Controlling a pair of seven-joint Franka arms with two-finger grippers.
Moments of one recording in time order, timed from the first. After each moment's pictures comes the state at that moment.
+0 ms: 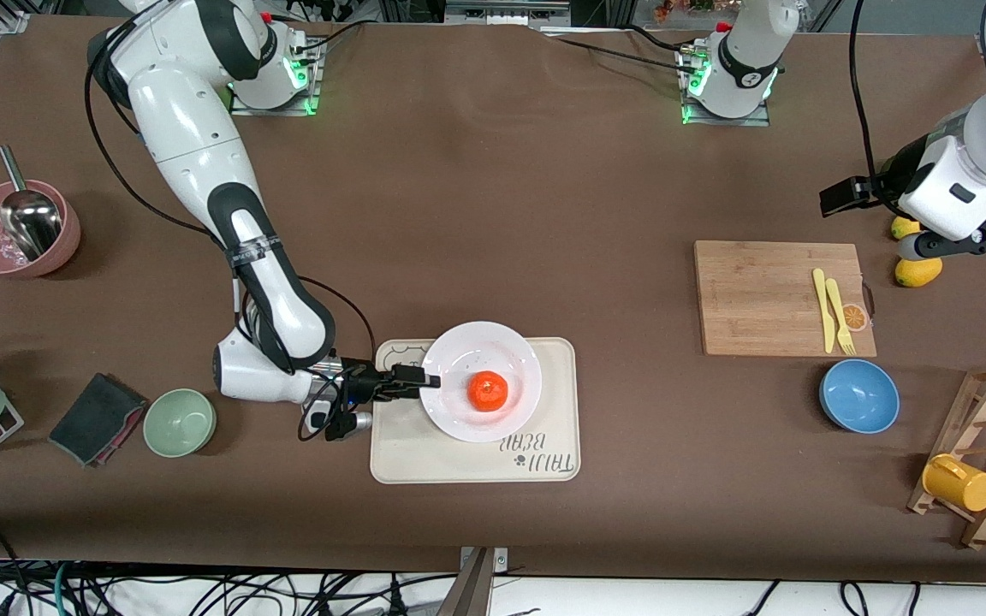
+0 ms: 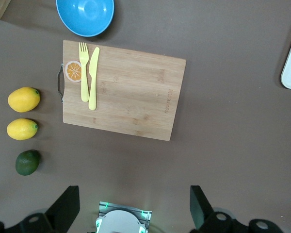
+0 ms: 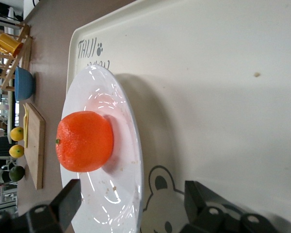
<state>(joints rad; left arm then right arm) 0.00 0.09 -0.10 -1.55 0.01 1.39 -0.26 0.27 1.05 0.09 -1.20 0.98 2.21 -0.52</state>
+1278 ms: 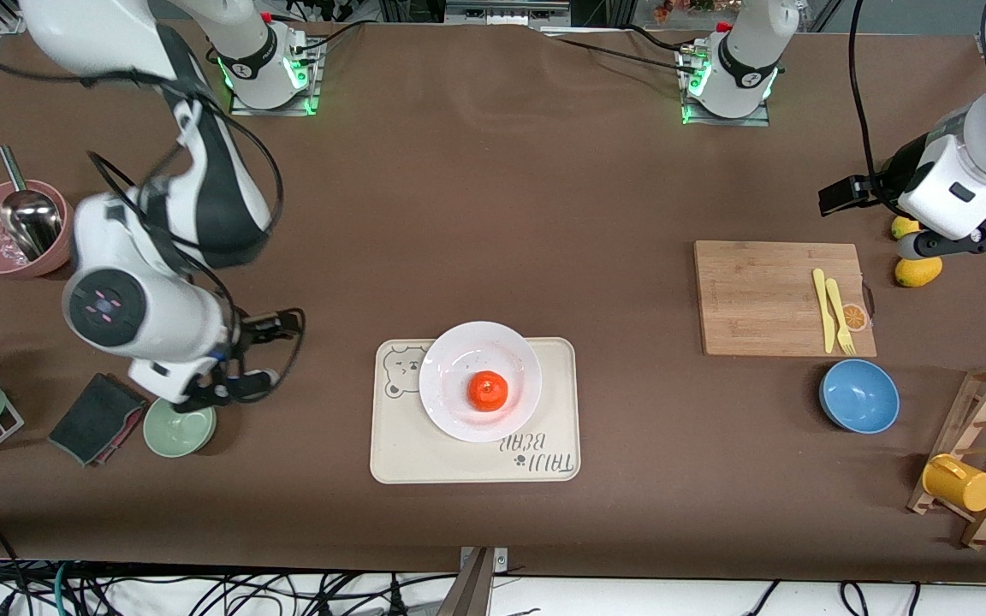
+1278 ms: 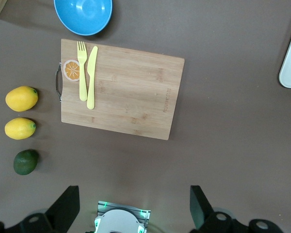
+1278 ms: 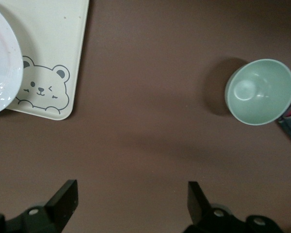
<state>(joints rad) 0.00 0.09 -0.10 -1.55 0.01 1.39 -0.26 0.26 0.57 0.00 -1.19 -0.04 1.64 0.00</state>
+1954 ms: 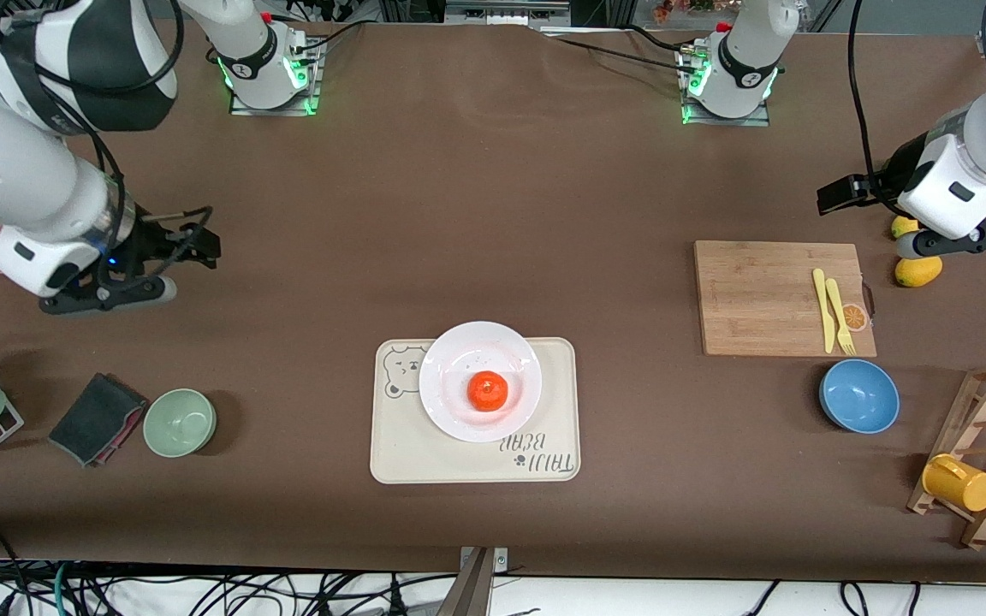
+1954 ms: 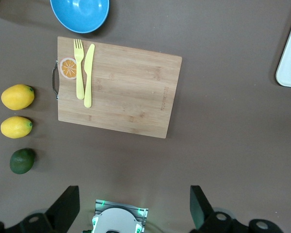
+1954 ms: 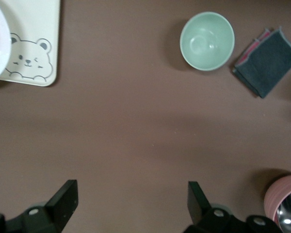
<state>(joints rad) 0.01 0.09 -0.10 -1.55 -0.01 1.38 -0.26 0.22 0.16 -0.06 -1.61 -0.05 1.68 0.01</state>
